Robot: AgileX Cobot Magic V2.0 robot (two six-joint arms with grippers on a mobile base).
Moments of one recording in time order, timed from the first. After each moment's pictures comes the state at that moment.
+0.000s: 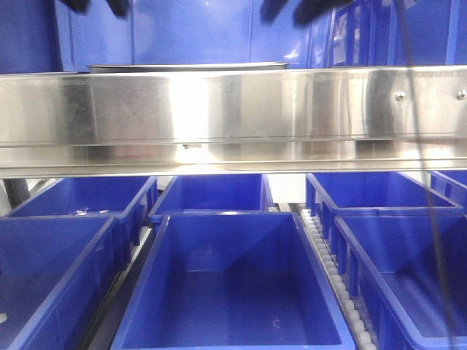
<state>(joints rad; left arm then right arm) -0.51 1.63 -1.51 0.44 0.67 -0.40 0.36 1.63 -1.43 0.05 0.49 0.18</state>
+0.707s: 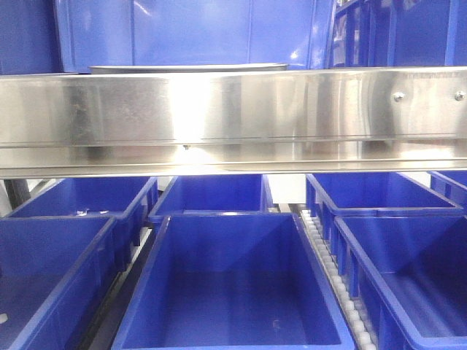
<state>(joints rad) -0.47 0.70 -1.00 0.43 0.39 -0.40 0.36 0.76 -0.97 -0.06 0.35 0.15</state>
